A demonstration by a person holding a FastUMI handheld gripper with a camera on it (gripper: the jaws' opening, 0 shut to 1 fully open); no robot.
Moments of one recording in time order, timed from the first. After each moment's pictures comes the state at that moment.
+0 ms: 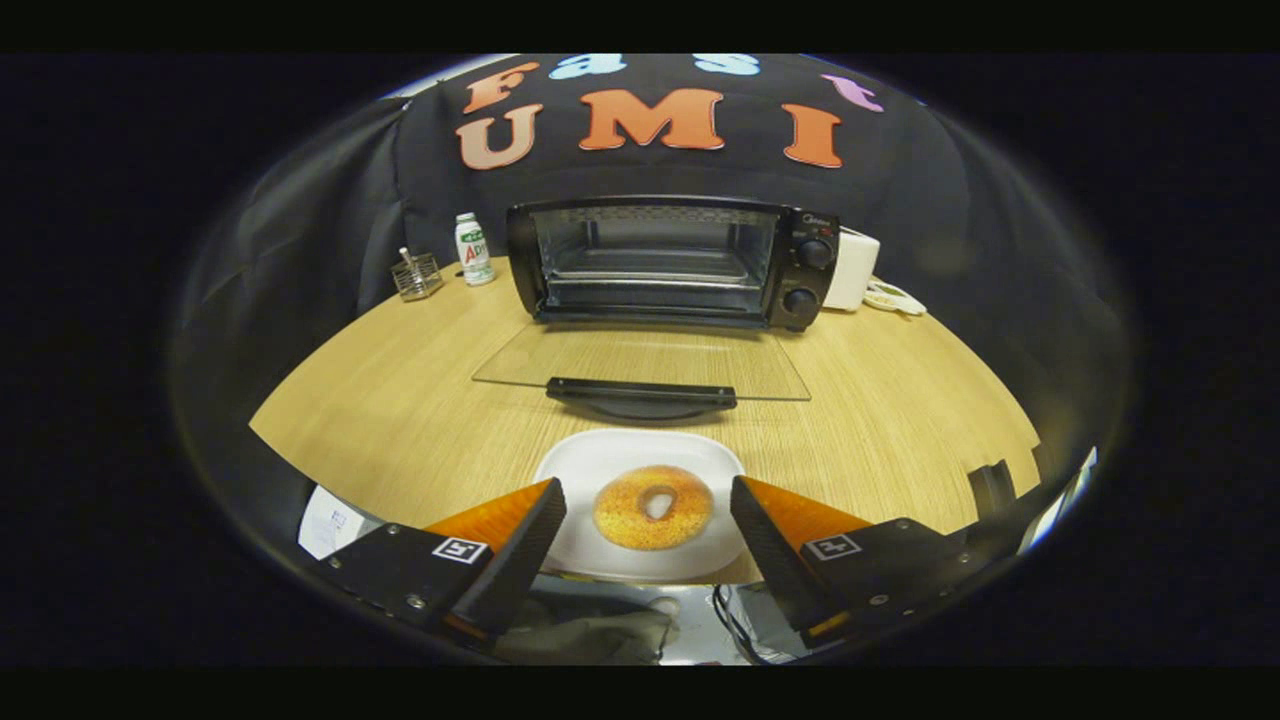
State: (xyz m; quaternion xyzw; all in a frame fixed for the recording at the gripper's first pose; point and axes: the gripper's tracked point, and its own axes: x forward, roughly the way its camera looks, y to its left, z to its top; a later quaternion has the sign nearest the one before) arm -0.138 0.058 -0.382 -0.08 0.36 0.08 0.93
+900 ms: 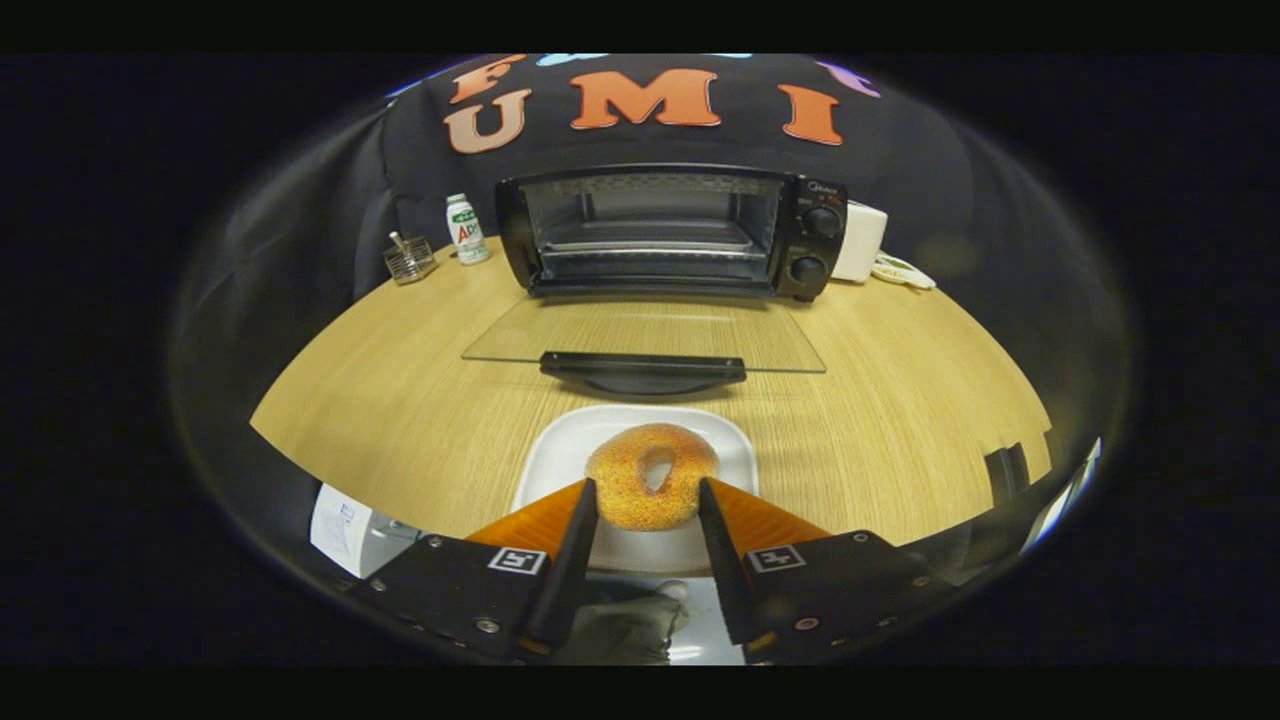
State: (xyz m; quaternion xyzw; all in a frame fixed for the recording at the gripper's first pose) arm -0.134 0.062 -0.382 -0.06 0.38 0.08 0.92
